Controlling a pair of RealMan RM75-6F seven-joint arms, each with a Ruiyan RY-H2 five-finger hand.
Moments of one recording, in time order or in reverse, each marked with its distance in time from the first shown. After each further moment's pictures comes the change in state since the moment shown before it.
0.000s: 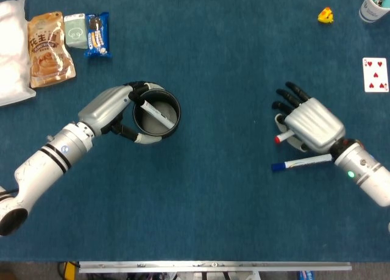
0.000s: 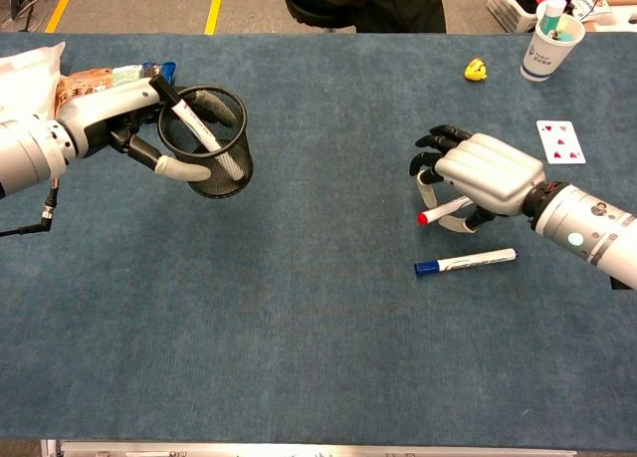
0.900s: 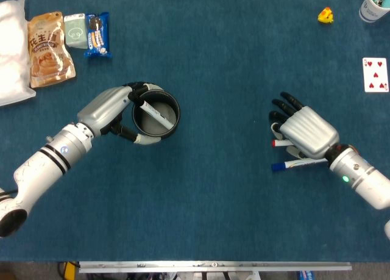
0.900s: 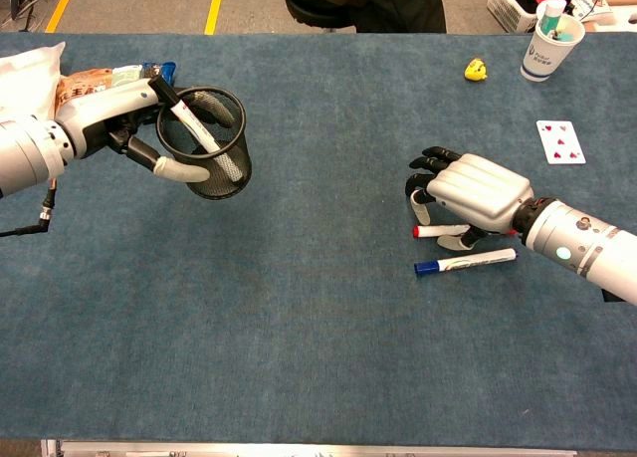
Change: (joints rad) left arm 0.005 0.007 -0.005 -0.013 -0.012 -0.006 0.019; right arm 0.002 -0.043 -0.026 0.051 -0.010 -0.063 -0.025
